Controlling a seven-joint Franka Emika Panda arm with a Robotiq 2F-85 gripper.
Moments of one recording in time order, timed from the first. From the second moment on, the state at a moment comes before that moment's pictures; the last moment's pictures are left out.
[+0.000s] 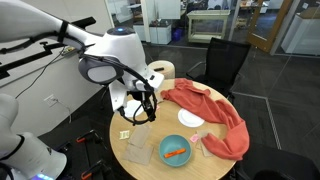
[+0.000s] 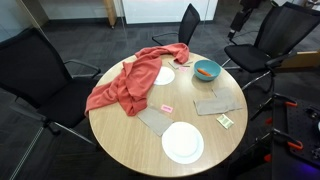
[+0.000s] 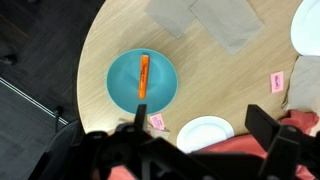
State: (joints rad) arm -0.14 -0.12 -0.21 -2.40 0.04 2.39 -0.20
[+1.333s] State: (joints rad) arm -0.14 0.09 -0.20 -2.39 0.09 2.61 -0.20
